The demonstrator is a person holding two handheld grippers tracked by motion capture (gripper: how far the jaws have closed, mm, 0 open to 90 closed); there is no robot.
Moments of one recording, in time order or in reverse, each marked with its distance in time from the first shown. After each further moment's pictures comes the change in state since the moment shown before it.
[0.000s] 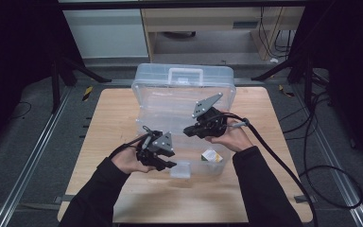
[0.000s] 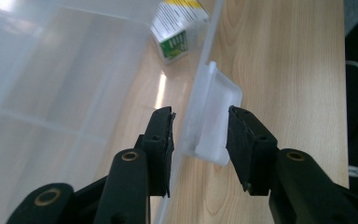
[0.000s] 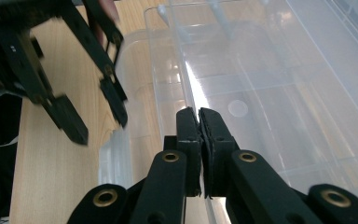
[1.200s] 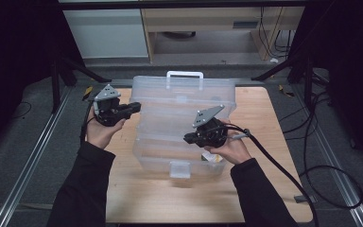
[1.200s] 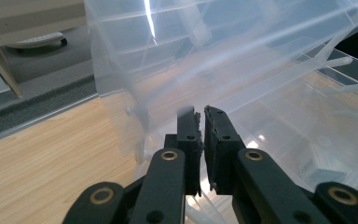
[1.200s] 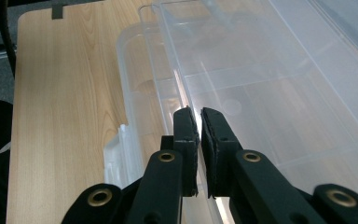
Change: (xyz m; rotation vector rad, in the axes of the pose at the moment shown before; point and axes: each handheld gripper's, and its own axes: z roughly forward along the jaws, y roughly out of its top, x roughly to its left) left arm 0.078 -0.047 -0.088 -0.427 0.436 -0.528; right arm 0.024 -0.015 0.005 -0.021 -0.065 0.029
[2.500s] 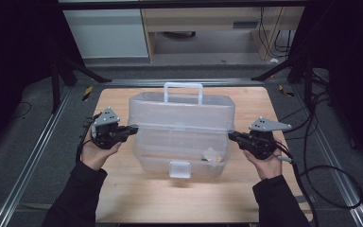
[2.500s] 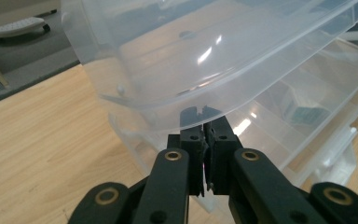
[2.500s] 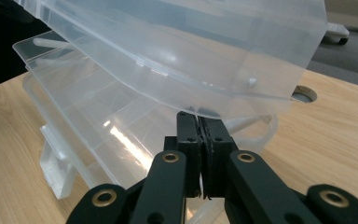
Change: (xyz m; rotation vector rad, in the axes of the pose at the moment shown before) left arm -0.021 -0.051 -0.017 0.078 -0.042 0.070; right arm -0.002 -0.096 -0.080 -0.257 -0.356 0.386
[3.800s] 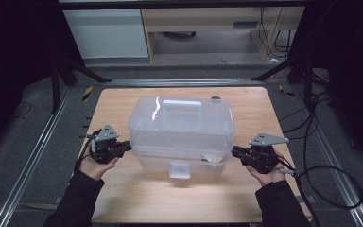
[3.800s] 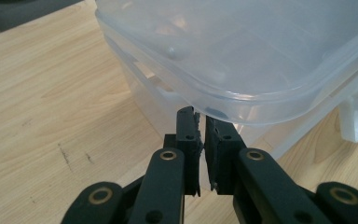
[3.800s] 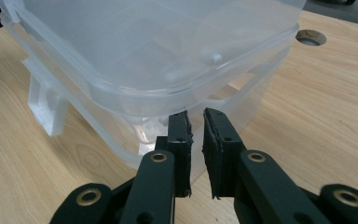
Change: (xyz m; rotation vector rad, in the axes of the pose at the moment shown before) left arm -0.001 -0.050 0.006 0.126 0.029 -0.031; right arm 0.003 -0.042 -0.004 0.133 -0.016 0.010
